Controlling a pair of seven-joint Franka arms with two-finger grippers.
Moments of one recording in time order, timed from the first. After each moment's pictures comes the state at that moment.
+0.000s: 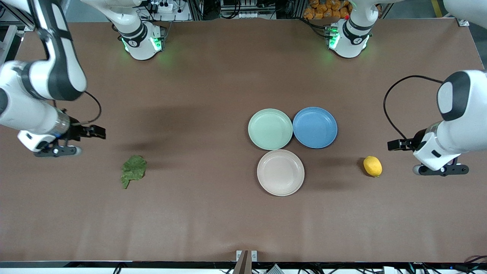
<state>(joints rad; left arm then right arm) 0.01 0.40 -0.06 -1.52 0.08 1.78 -0.08 -0.07 0.21 0.04 -1.97 -0.02 2.10 -0.09</state>
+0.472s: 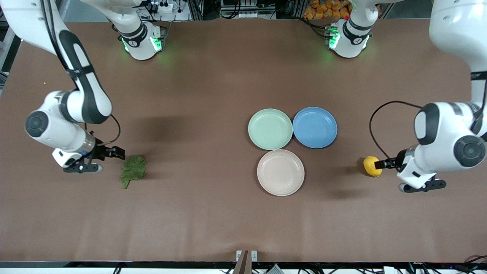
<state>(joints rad) 0.01 0.57 -0.06 -1.53 0.08 1.97 -0.23 -0.05 0.43 0.05 -1.98 0.07 2.44 -0.08</state>
